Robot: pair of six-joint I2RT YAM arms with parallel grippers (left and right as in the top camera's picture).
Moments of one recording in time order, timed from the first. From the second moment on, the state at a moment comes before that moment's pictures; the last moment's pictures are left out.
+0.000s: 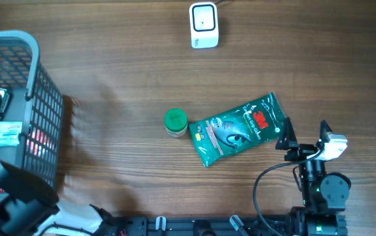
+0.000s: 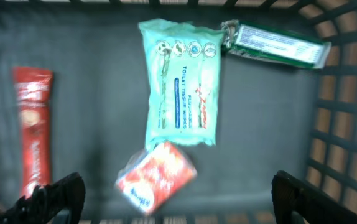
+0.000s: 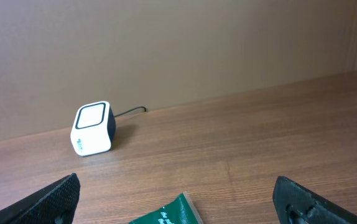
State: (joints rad) left arm 0.75 1.75 1.58 -1.15 -0.14 -0.81; right arm -0.05 0.02 0.01 0.00 -0.04 0.20
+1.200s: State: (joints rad) left arm 0.75 1.89 1.64 -1.20 -0.14 -0.76; right arm -0.05 0.02 0.01 0.00 -0.04 0.20
